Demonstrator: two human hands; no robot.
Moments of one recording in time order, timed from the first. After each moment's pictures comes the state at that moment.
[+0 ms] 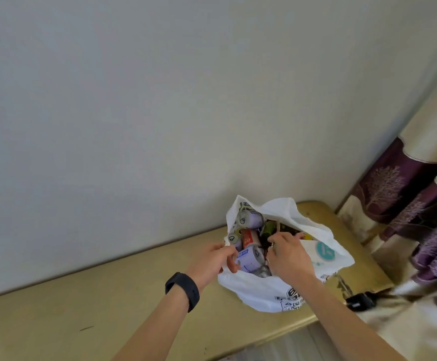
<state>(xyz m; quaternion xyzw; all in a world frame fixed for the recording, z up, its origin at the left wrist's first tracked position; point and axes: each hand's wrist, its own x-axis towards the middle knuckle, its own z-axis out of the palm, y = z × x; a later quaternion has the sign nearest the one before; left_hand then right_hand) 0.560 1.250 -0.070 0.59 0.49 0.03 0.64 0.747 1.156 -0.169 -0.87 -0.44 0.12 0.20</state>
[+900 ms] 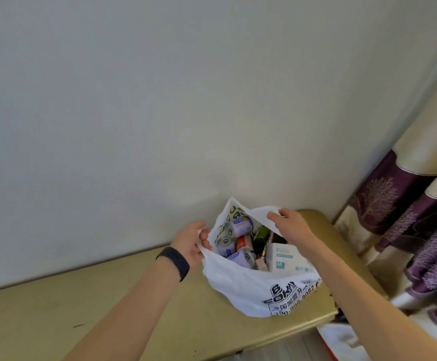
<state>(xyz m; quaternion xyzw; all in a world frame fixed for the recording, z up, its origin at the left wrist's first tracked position) 0.573 1.289 -0.070 0.27 0.54 0.20 0.78 0.787 1.179 -0.076 -0.80 -0.29 0.33 0.41</state>
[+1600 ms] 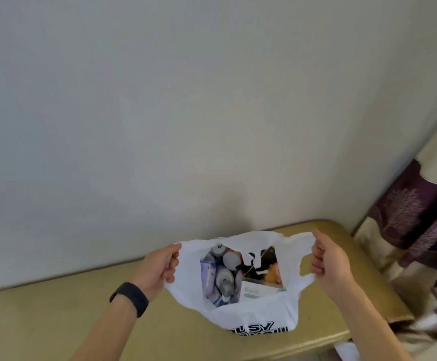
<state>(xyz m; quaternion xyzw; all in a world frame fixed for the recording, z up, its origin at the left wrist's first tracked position) 0.467 1.291 -0.073 0.44 0.55 0.20 0.68 0.782 1.122 -0.095 -0.60 0.00 0.43 0.68</state>
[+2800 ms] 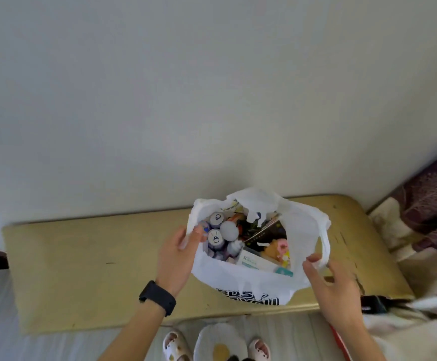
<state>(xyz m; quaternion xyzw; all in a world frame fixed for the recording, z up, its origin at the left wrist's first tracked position) 0.470 1.206 -0.086 0.60 0.60 0.30 0.43 0.715 1.055 -0.123 -0.83 -0.32 0.22 0.41</state>
